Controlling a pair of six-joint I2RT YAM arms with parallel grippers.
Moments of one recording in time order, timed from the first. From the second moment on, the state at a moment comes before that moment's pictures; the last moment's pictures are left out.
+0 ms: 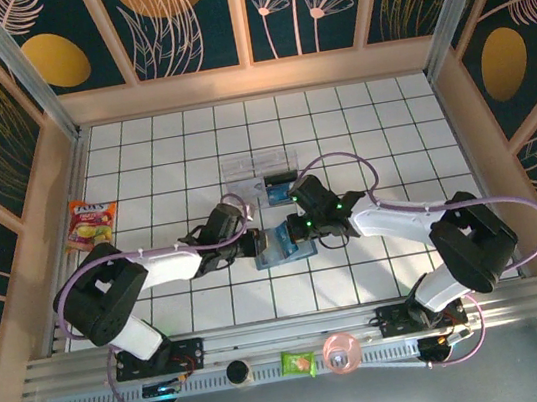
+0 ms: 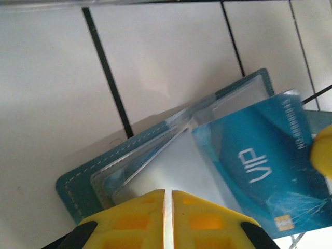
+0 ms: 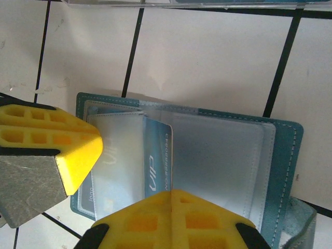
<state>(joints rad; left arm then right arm) -0.73 1.58 0.59 0.18 0.24 -0.62 0.80 1.49 0.80 -0.30 -0.12 0.59</state>
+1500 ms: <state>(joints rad) -0.80 1.68 0.64 0.23 0.23 -0.65 0.70 1.55 0.66 -0.11 -0.33 0.63</state>
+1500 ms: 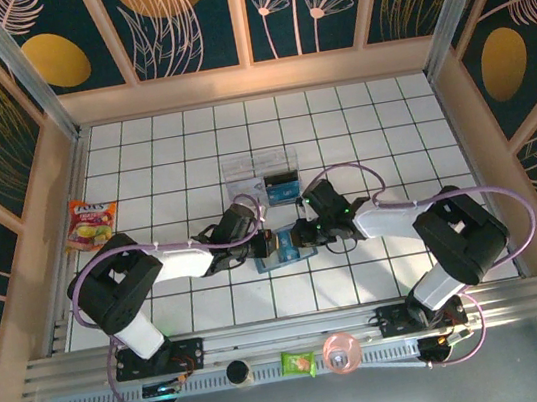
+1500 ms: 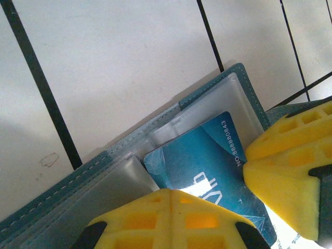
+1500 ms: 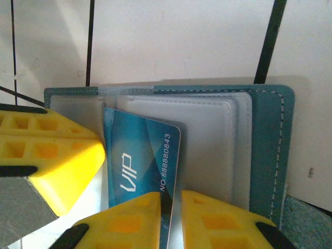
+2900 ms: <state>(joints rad) -0.66 1.39 0.47 0.62 0.47 -0.77 0.61 1.10 0.54 0.06 -0.42 0.63</state>
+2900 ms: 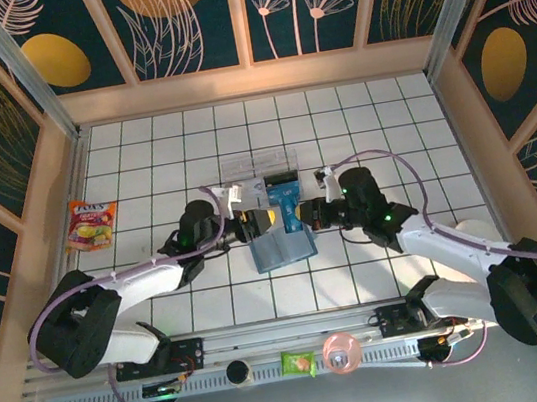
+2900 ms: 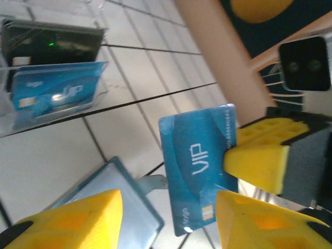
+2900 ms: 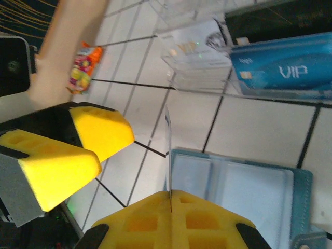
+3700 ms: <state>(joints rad) -0.62 1.42 0.37 1.06 0.67 -1.02 0.62 1.12 0.48 0.42 -0.58 0.76</state>
